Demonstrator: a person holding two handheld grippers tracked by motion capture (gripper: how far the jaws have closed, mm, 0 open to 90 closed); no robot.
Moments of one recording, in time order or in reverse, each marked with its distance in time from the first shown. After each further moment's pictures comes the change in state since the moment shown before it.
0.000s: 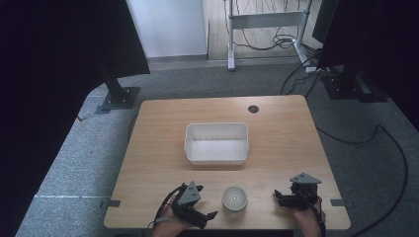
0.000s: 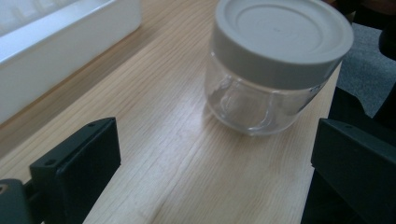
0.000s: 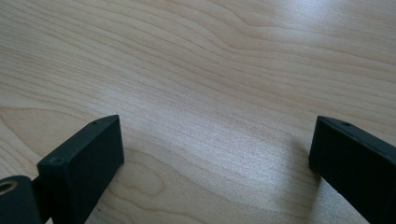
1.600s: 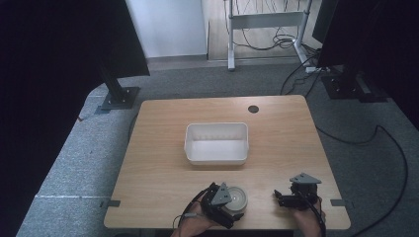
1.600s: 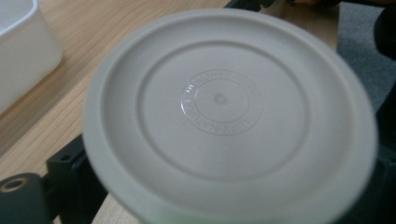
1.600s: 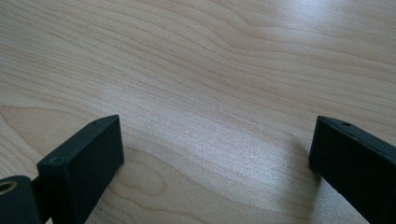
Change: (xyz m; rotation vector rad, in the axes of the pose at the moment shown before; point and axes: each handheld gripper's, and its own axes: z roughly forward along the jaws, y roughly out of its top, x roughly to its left) left arm -0.028 0.030 0.070 0.042 -0.064 0.113; right arm 0.000 0.000 0.000 0.000 0.004 -0.004
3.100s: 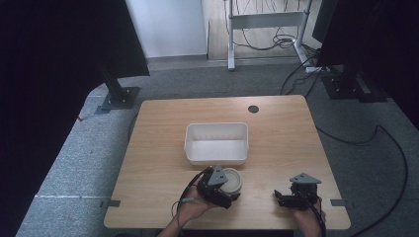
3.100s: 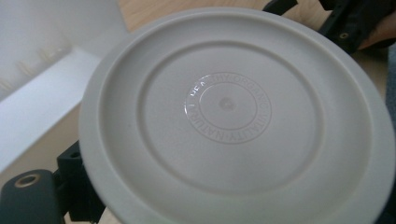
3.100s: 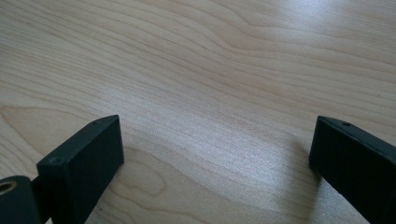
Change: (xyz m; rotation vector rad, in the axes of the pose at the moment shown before) left arm 0.040 0.031 -0.020 -0.013 0.097 -0.060; right arm 0.000 0.000 0.000 0.001 0.000 0.000
